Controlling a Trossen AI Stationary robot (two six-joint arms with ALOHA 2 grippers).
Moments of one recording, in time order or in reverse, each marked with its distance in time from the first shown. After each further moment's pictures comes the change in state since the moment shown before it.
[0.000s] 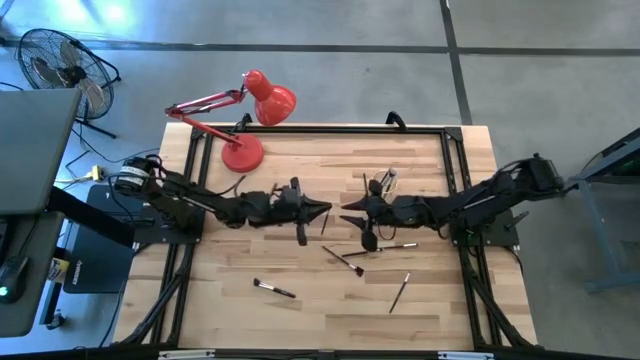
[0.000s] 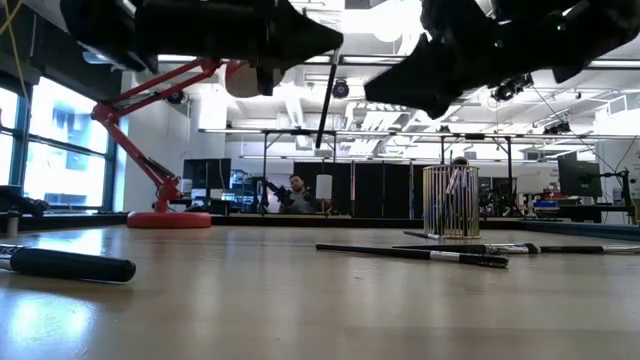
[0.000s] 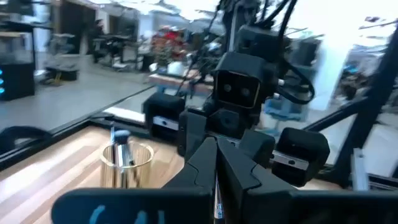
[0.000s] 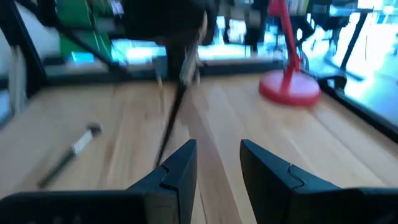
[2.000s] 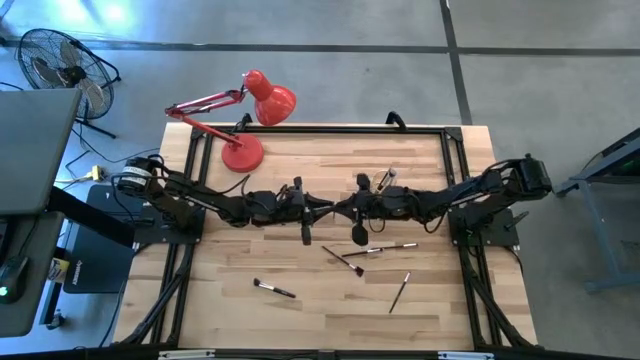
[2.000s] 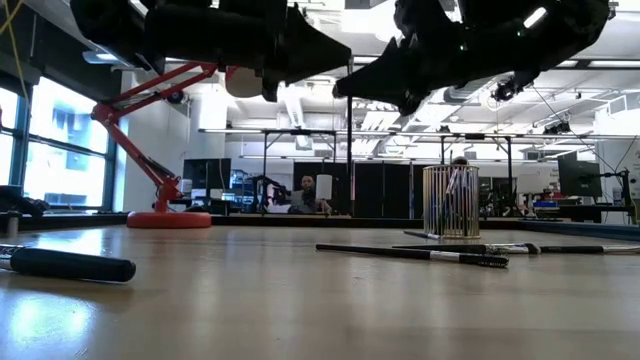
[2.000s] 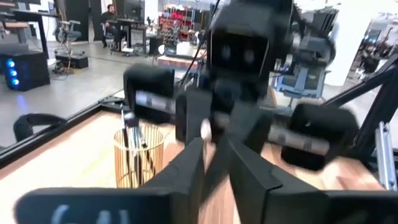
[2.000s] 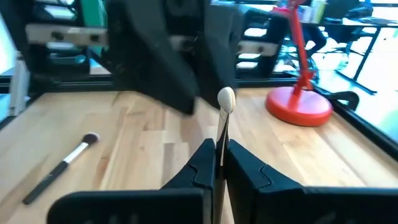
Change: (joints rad) left arm 0.007 0.020 0.049 -0.139 -0.022 0.033; right arm -0.091 0.053 0.095 -0.035 -0.127 -0.064
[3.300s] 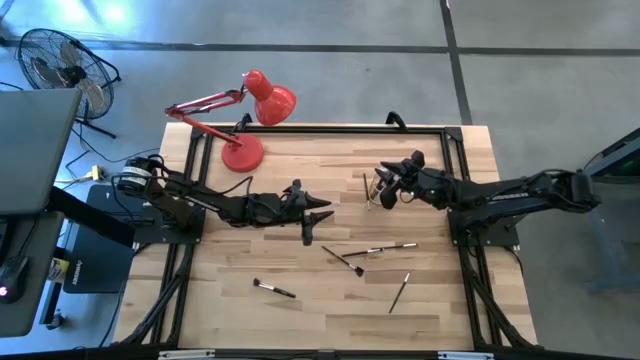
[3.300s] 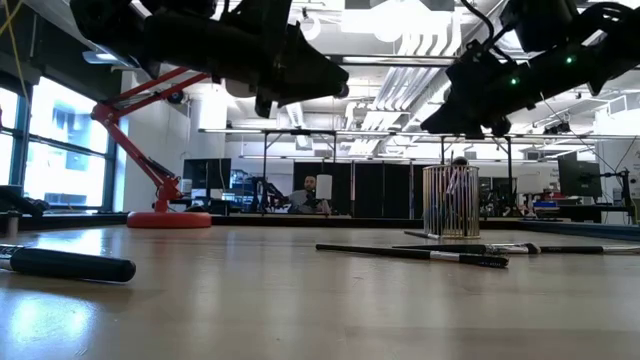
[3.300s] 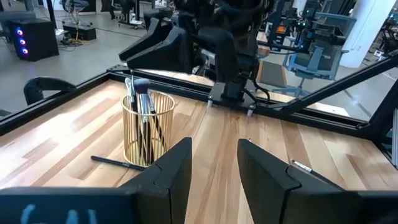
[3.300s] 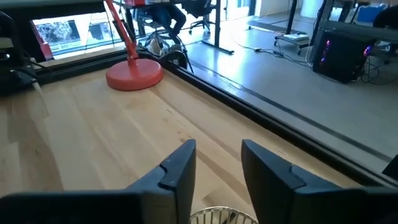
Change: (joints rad) left arm -0.001 0.000 0.000 -0.116 -0.037 -0.064; right arm -0.221 -0.474 -0.304 -0.261 0.327 0.142
